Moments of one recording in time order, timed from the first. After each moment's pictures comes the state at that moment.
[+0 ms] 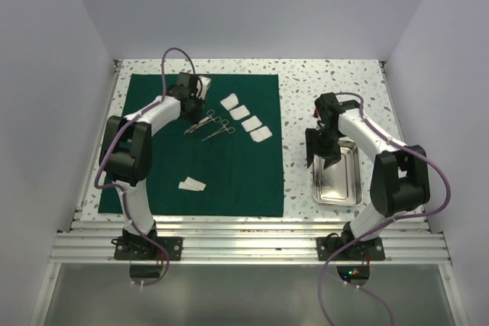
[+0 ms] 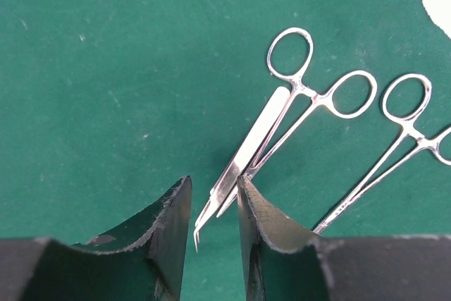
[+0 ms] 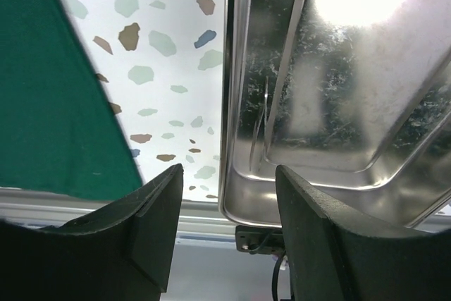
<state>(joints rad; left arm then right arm) -0.25 1.96 1.40 -0.42 -0.07 0.09 0.24 1.63 1.19 -1.05 -0.06 0.30</state>
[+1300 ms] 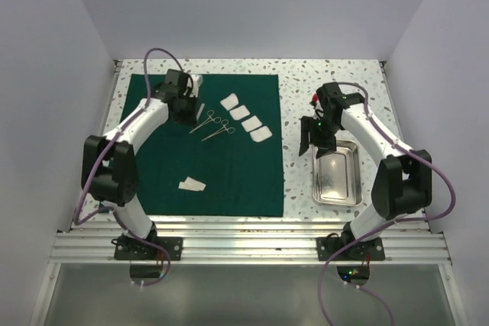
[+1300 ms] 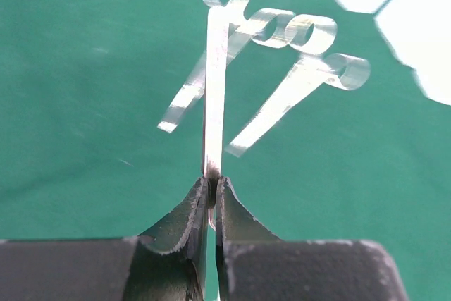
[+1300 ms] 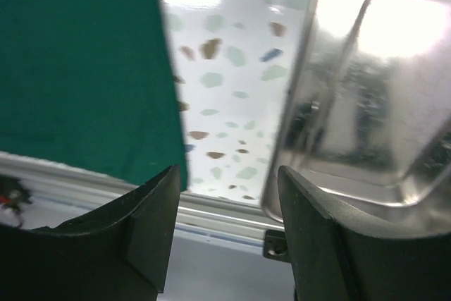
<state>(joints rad) -0.24 1.77 1.36 -0.61 0.06 -0.09 0.24 1.62 1.29 -1.07 -0.15 0.31</state>
